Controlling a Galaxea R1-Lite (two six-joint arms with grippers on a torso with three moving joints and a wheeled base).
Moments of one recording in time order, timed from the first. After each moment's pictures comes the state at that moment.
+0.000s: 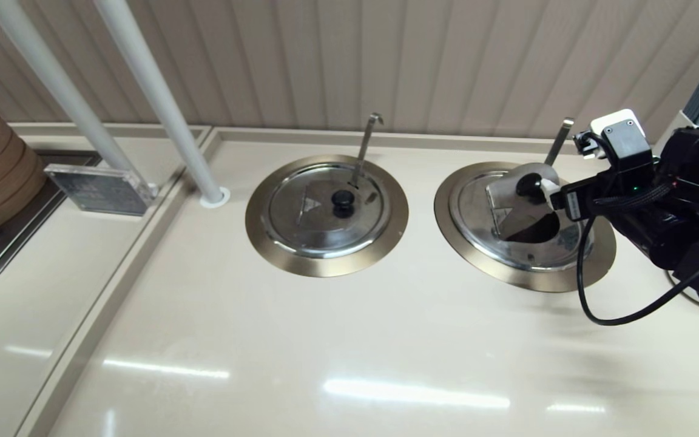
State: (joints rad) left arm 0.00 0.00 0.00 0.00 0.00 0.00; right arm 0.14 1.70 -0.87 -0.83 -0.37 -0.47
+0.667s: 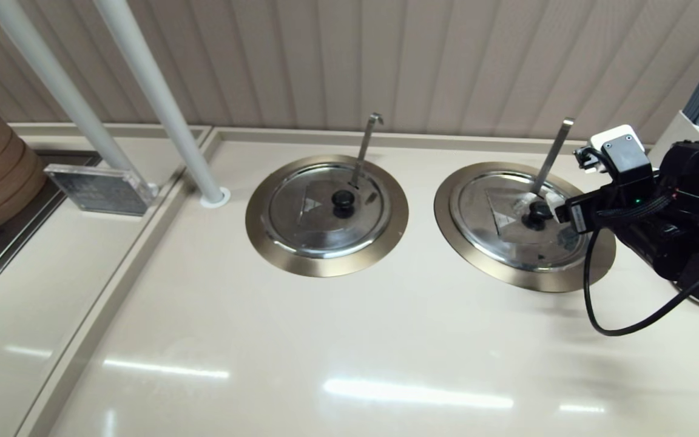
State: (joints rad) left arm 0.00 0.00 0.00 0.00 0.00 0.00; right arm 0.12 1.70 -0.83 -0.83 -0.37 -0.48
